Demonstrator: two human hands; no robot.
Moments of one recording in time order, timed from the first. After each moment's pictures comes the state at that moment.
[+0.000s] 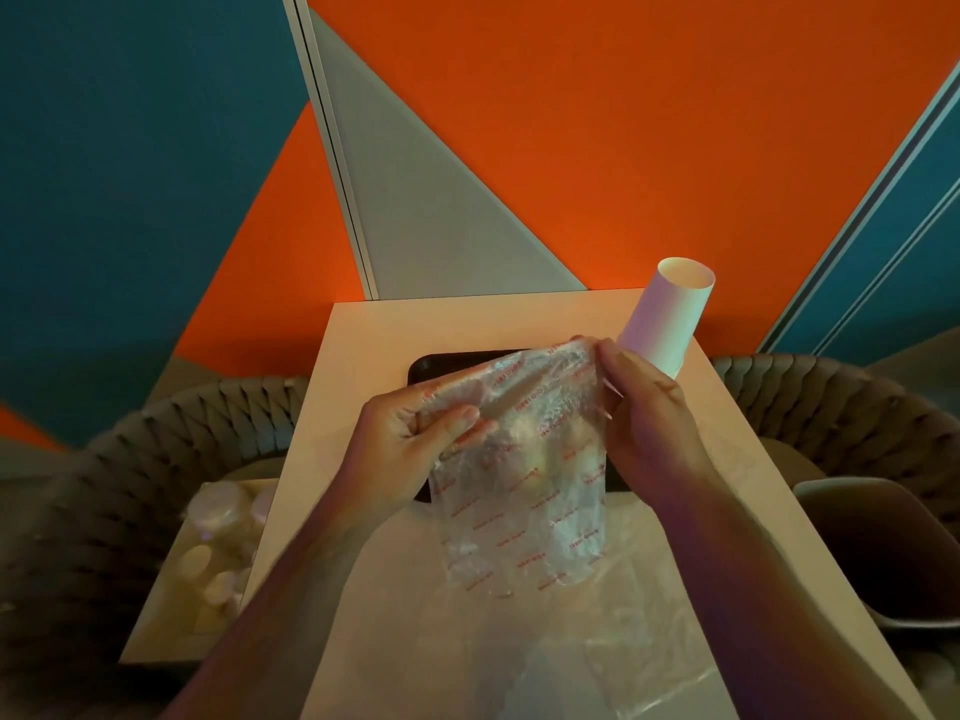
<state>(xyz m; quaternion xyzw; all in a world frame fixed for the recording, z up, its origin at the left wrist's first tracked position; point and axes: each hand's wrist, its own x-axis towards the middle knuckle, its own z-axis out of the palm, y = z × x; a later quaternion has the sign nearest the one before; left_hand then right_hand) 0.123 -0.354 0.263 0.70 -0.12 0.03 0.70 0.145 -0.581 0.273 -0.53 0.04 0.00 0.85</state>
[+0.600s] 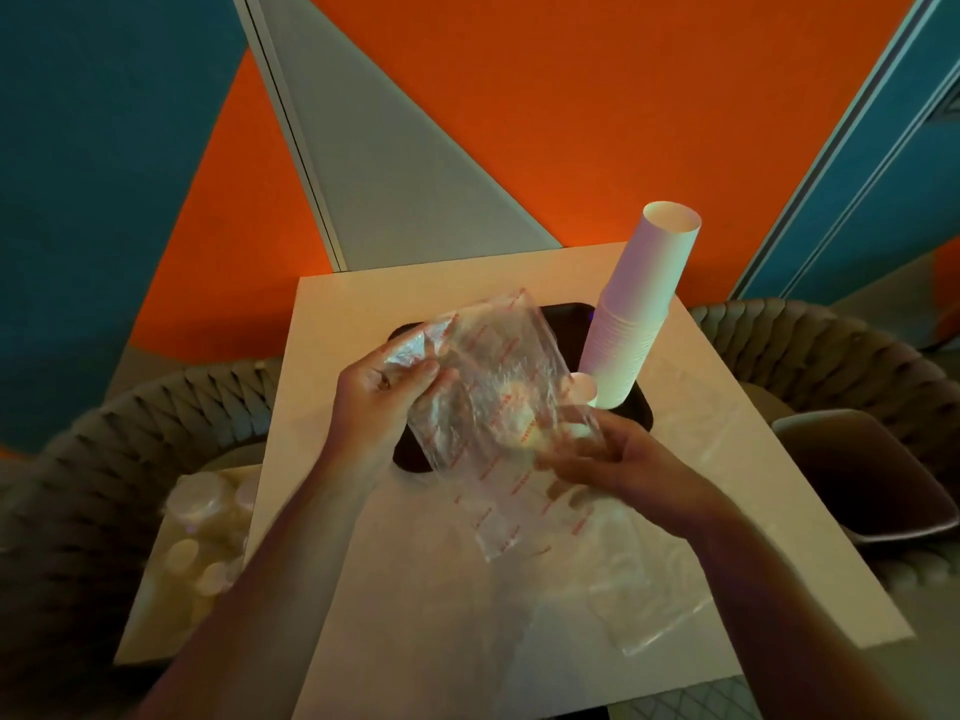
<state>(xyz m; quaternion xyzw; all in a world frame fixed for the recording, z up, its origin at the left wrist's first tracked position) 0.153 -0.344 0.233 0.64 0.01 0.02 0.76 0.098 -0.598 0.213 -0.70 -0.03 0.19 0.69</state>
